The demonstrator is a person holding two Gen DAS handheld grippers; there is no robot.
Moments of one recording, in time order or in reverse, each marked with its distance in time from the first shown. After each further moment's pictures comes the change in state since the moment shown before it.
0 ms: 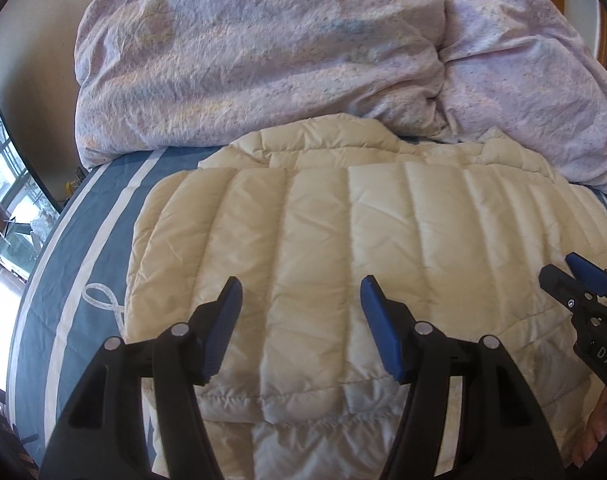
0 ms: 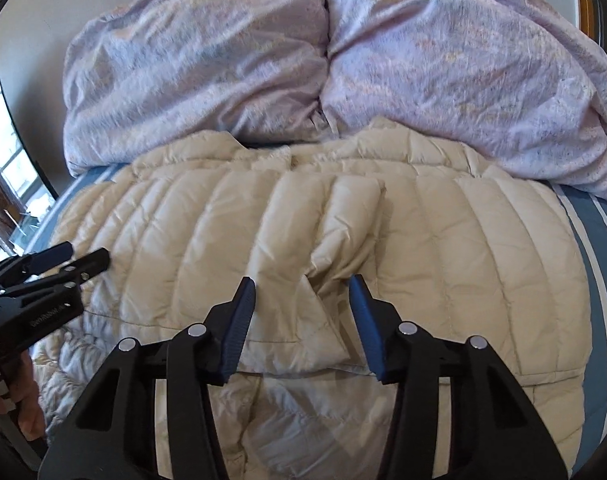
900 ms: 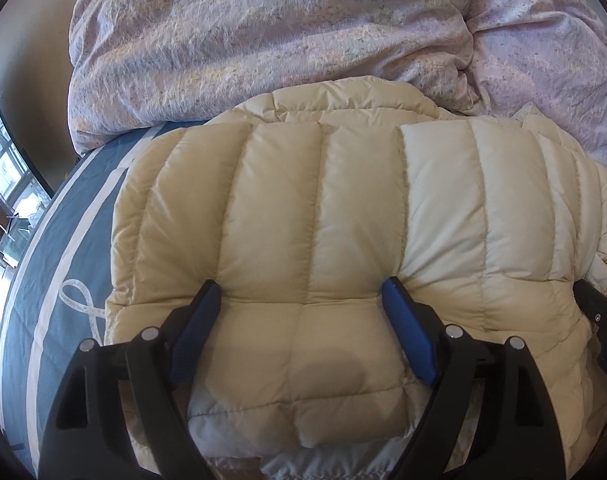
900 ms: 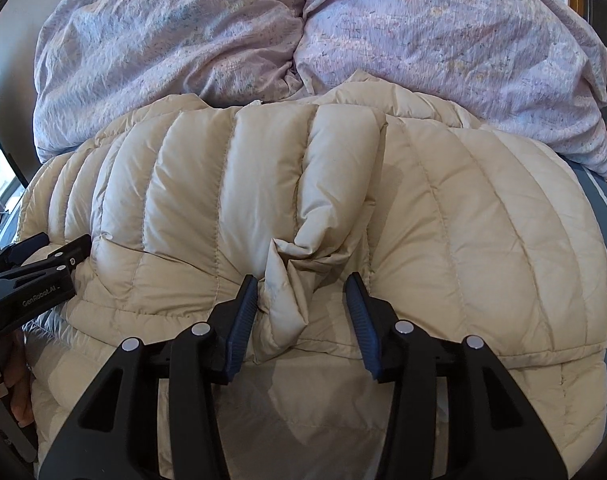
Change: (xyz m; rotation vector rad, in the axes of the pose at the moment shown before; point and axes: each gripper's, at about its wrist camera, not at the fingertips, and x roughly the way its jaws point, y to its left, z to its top) left arm 0.048 0.010 -0.007 0.001 0.023 0.039; right arm 0.028 -0.004 -0.019 0.025 0.037 -0.072
